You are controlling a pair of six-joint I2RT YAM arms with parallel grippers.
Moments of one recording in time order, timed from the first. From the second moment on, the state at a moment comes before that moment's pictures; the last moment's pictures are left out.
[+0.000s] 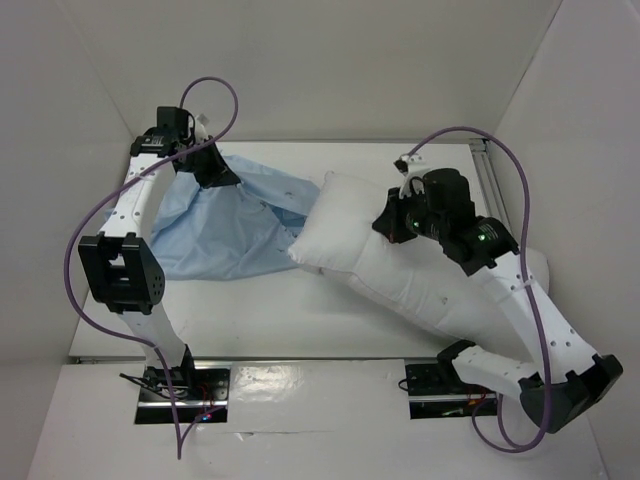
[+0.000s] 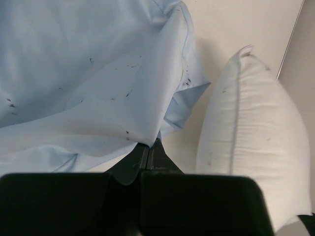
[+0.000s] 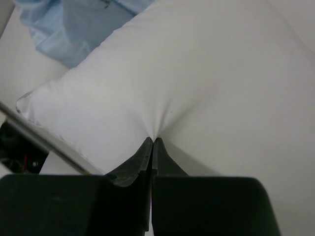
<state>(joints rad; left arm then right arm) 0.01 1.80 1.76 -0.87 0.46 -0.50 0.46 1.07 1.23 -0.68 -0.15 0.25</state>
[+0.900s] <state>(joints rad) 0.00 1.79 1.77 -0.90 0.50 -0.50 0.68 1.44 1.65 -0.77 -0.18 0.13</state>
